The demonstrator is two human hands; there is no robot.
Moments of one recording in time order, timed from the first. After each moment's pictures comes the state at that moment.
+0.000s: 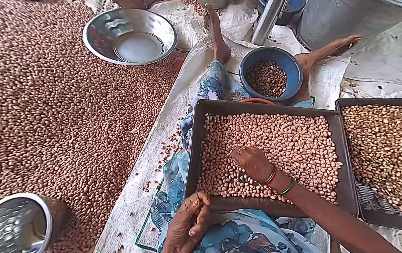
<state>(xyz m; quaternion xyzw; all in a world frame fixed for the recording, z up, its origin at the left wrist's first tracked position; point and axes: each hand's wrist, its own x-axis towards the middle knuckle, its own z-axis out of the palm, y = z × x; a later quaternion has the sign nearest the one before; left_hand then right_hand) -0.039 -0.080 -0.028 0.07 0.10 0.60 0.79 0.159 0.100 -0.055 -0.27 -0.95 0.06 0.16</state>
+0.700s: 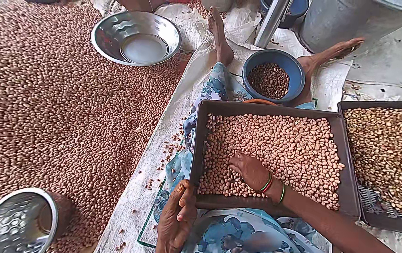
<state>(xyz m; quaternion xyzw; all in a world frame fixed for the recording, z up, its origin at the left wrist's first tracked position) -0.054 -0.075 -0.019 -0.03 0.08 0.71 0.70 0.143 0.078 -0.027 -0.38 -0.88 0.29 -0.01</state>
